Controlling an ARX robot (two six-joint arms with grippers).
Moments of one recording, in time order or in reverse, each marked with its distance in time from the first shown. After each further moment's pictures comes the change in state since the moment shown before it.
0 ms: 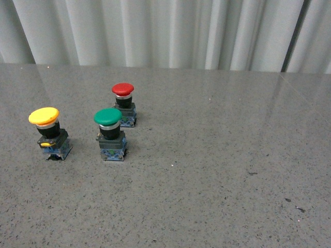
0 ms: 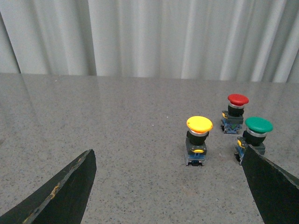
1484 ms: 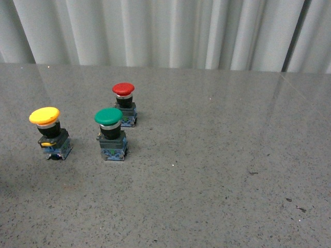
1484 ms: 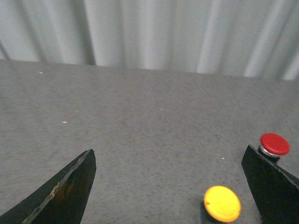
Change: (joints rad) left arm -0.049 1.048 0.536 0.330 -0.094 -0.019; right arm 0.000 0.000 0.000 0.000 0.000 0.000
